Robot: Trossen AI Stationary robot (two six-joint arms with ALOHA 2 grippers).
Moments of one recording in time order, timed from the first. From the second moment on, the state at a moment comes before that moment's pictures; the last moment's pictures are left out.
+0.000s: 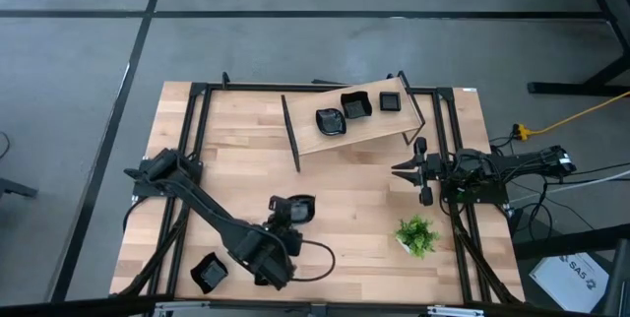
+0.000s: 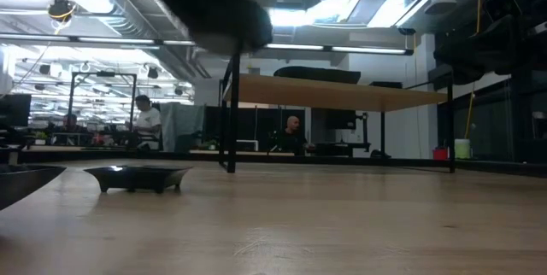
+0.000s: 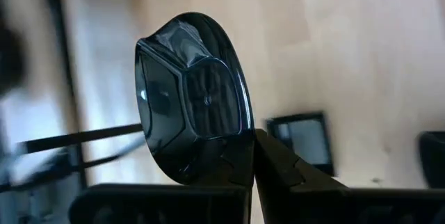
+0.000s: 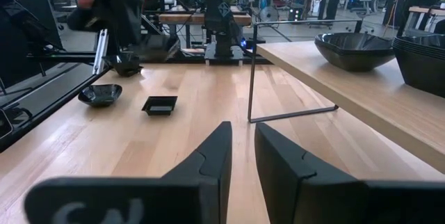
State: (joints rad) left arm -0.64 1.96 1.73 -1.25 -0.64 -0.38; right arm 0.14 0.12 0.01 0.04 0.16 0.00
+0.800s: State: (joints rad) left arm -0.40 1.82 1.73 -1.20 -0.73 0.04; right arm 0.14 0.12 0.01 0.04 0.16 0.00
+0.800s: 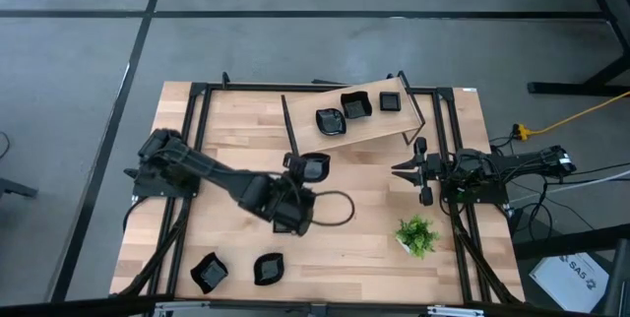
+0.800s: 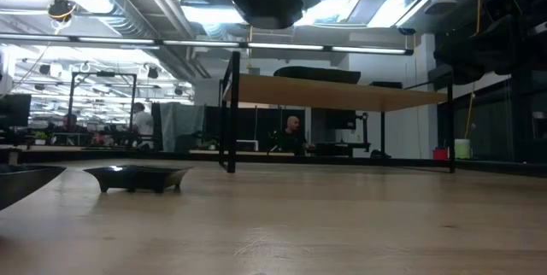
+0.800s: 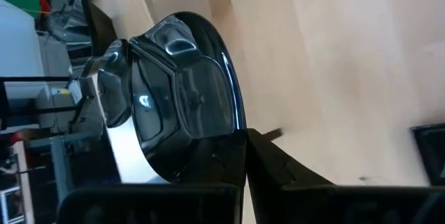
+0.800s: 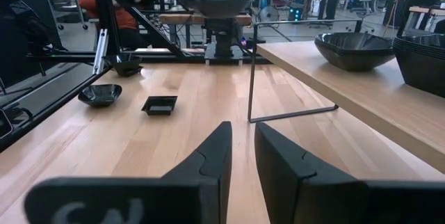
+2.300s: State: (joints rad) left arm 0.02 1.78 1.73 -1.06 -0.55 0.87; right arm 0.14 0.12 0.01 0.04 0.16 0.00
